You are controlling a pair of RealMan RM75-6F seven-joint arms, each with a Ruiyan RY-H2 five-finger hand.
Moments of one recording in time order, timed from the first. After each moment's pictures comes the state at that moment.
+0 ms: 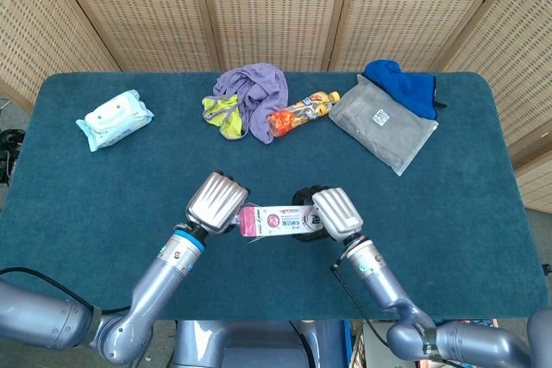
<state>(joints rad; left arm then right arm) -1.08 -1.41 -0.19 -2.11 0.60 1.31 1.13 0.65 -1.59 0.21 -1.62 -1.26 1.08 -0.13</state>
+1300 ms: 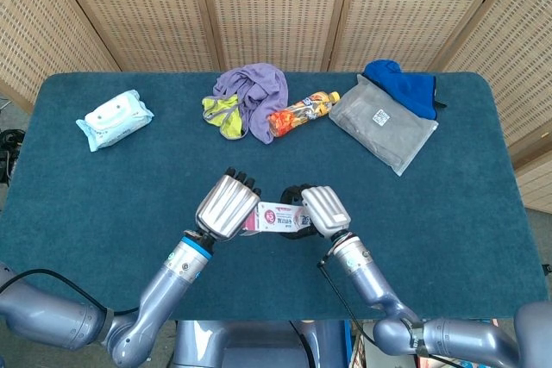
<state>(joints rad) -1.07 -1.51 -0.10 -2.01 0.89 1.41 1.20 0.69 -1.63 0.26 -1.64 -1.16 1.05 -0.14</state>
